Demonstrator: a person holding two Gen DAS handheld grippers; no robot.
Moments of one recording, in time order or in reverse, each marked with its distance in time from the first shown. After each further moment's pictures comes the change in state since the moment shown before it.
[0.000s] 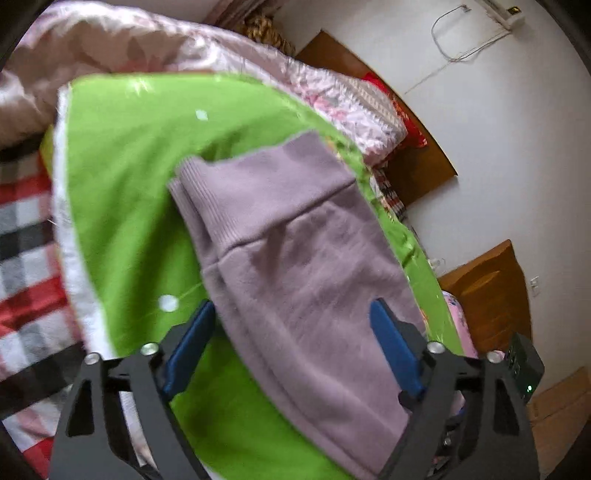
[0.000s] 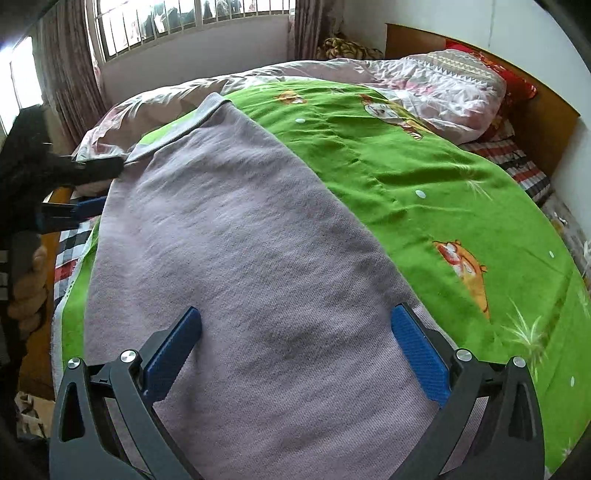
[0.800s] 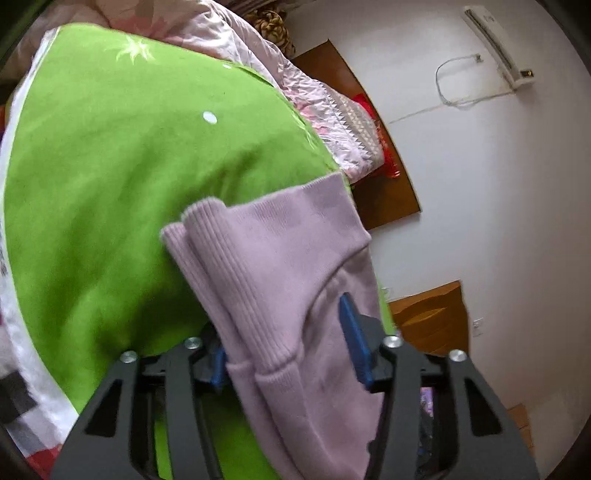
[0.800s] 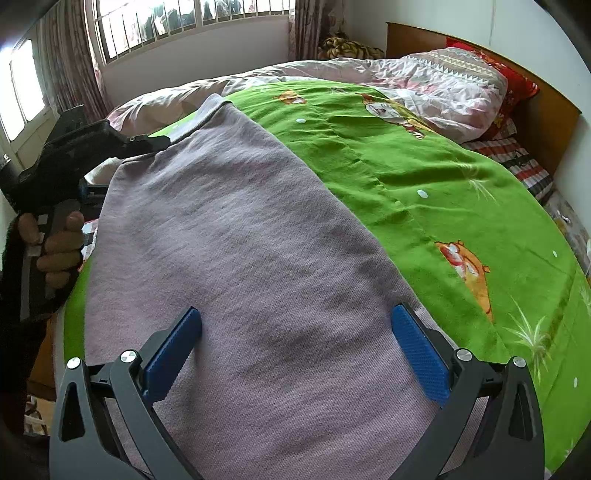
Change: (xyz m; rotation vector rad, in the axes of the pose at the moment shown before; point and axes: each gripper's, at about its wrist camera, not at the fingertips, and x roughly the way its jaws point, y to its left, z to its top) left arm 0.033 0.041 0.048 -0.146 -0.028 -0.207; right arm -0.004 0.001 0.003 0.001 0.017 0.020
